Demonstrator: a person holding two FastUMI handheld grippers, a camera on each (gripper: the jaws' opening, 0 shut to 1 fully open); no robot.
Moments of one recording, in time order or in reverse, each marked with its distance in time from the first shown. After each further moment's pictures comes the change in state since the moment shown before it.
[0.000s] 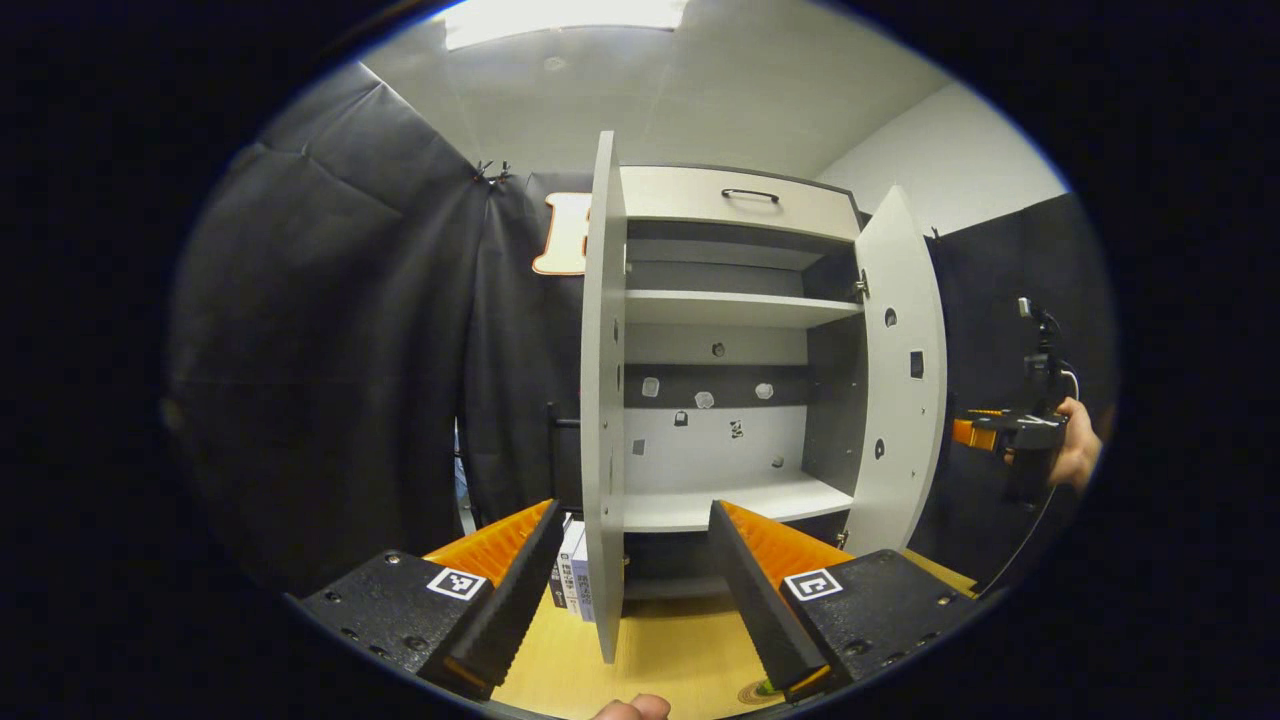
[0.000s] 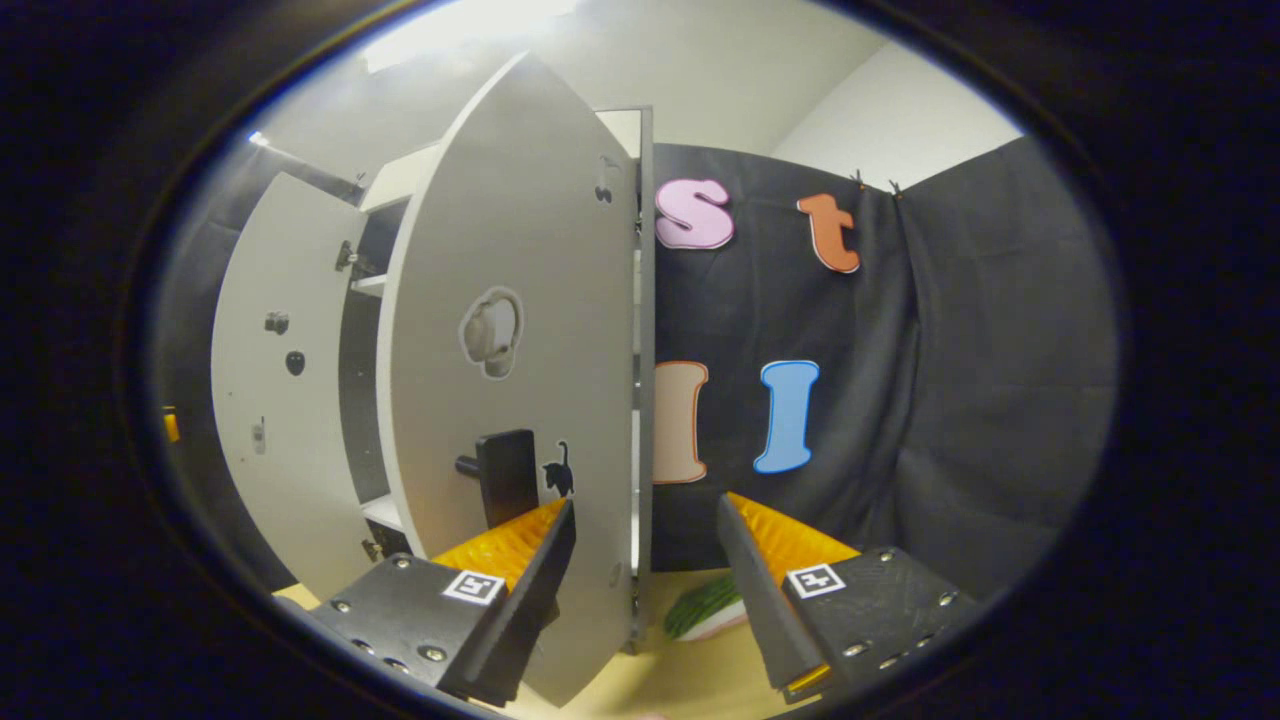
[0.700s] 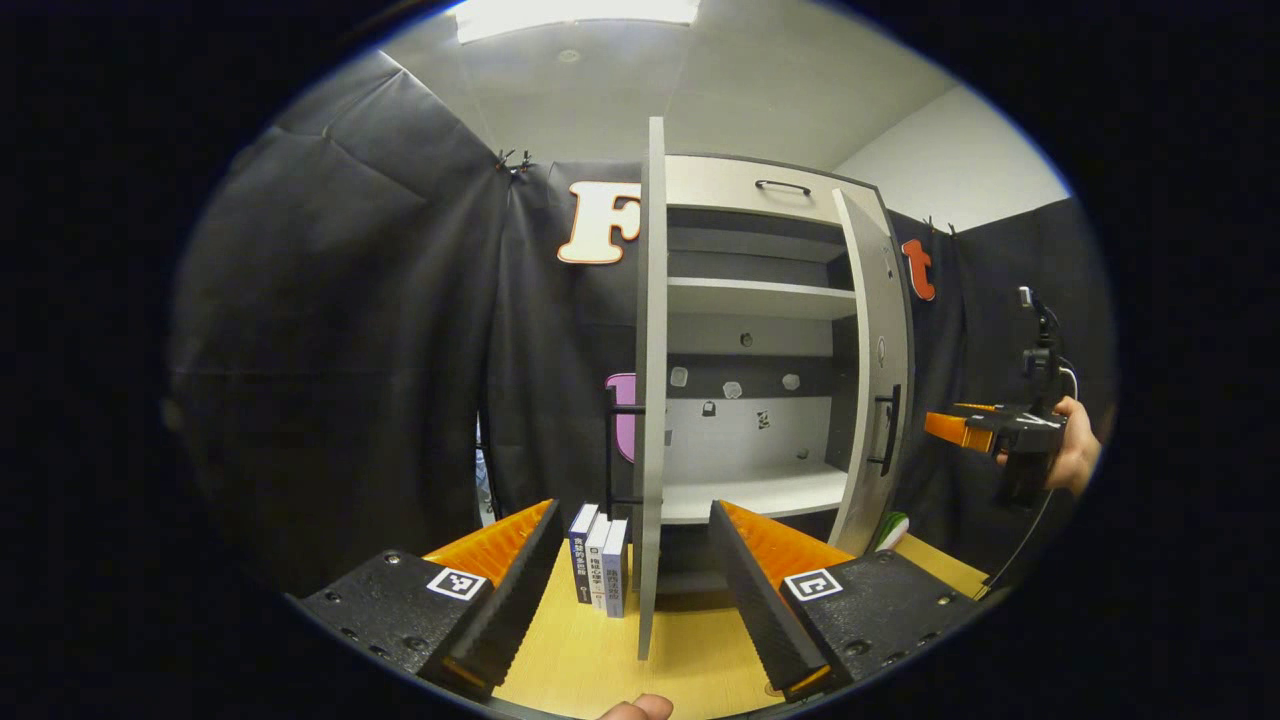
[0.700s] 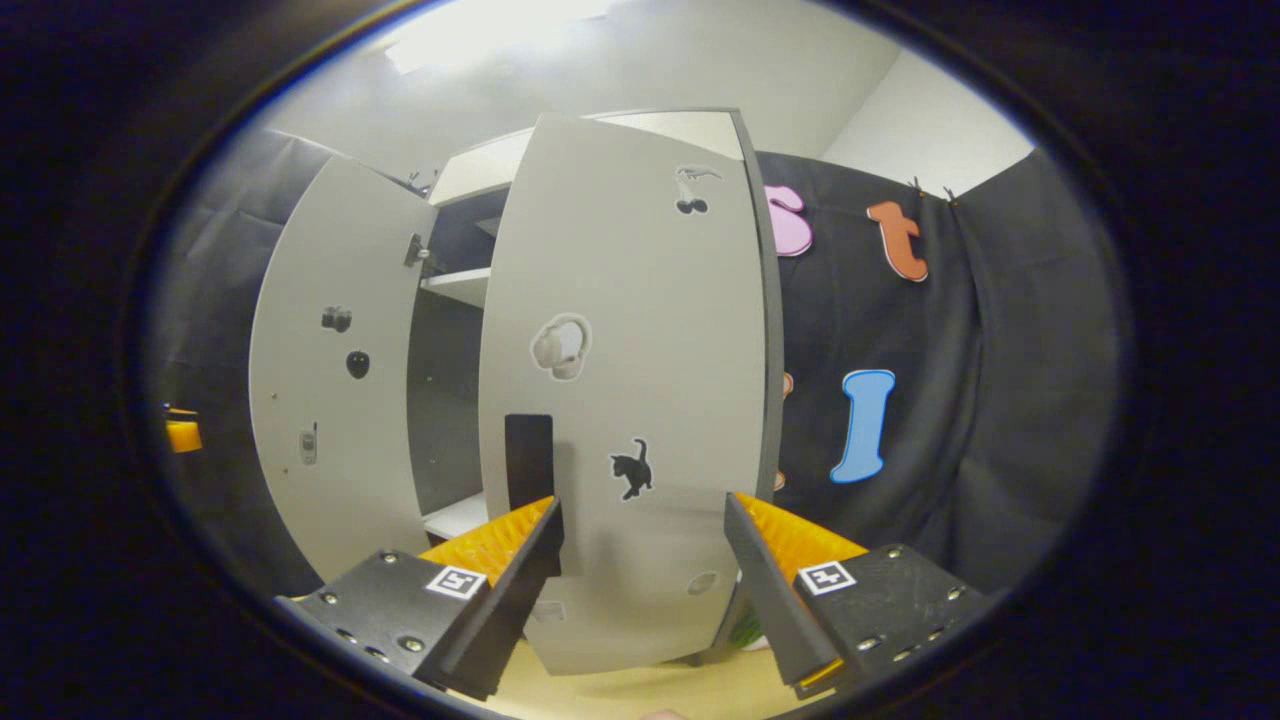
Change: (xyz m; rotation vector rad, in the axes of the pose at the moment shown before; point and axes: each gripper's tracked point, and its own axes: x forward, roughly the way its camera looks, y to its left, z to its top) left arm 0.004 0.038 -0.009 -0.005 0.030 0.039; right arm 0.009 0.097 -0.003 -0.007 -0.024 0.121
